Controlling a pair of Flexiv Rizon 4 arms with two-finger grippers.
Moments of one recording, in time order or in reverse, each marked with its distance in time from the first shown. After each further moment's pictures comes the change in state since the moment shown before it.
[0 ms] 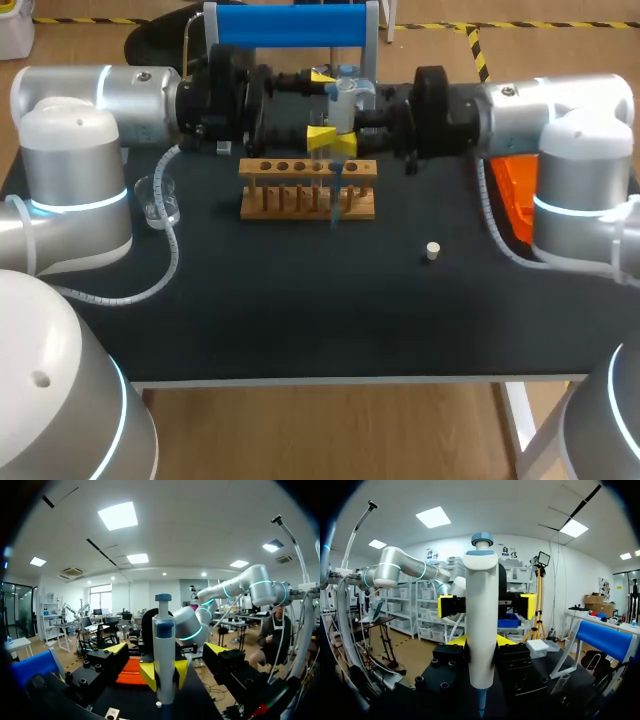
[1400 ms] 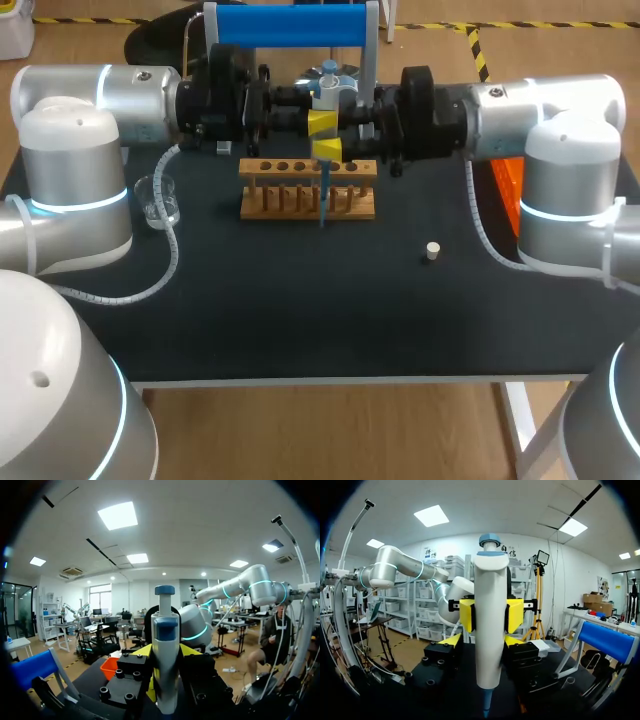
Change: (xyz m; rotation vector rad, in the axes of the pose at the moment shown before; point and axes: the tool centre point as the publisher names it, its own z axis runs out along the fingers) left arm 0.000 0.000 0.000 -0.001 0.003 -0.001; right arm 0.006 0.005 0.028 0.011 -0.024 0.005
